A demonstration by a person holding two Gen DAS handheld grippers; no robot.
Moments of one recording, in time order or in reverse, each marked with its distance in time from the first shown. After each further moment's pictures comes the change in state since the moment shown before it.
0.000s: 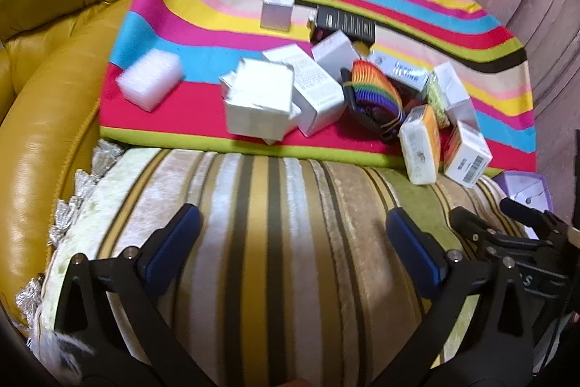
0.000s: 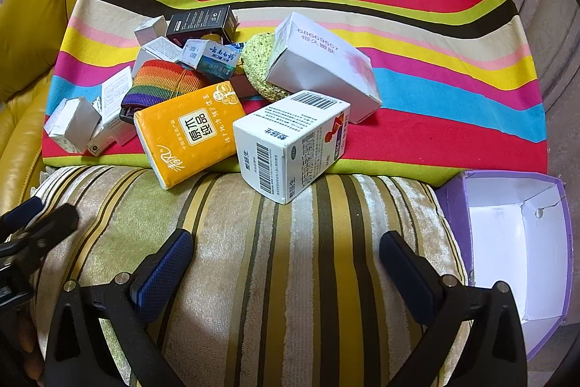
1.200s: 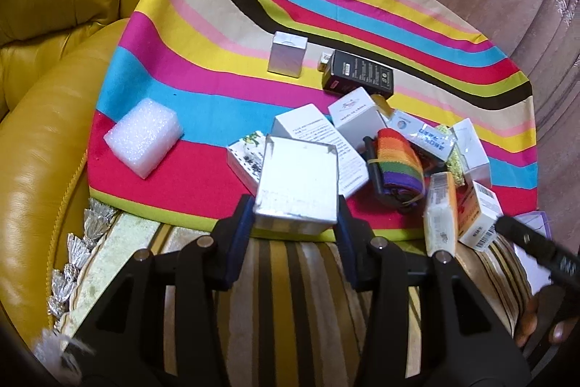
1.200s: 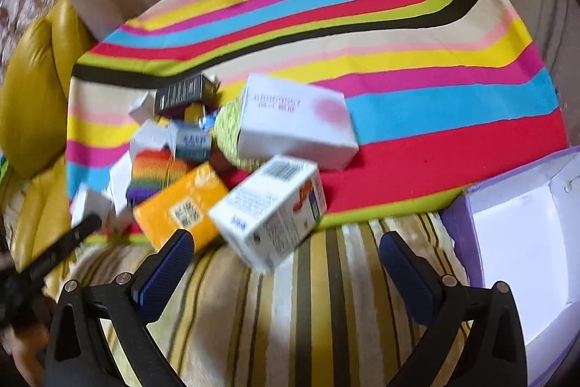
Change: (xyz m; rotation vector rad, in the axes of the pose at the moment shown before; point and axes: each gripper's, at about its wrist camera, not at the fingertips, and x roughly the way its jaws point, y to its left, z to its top) left arm 0.029 0.017 0.054 -0.042 -0.071 -0.012; right arm -0.005 -0.048 0.029 0.226 -0.117 0.160
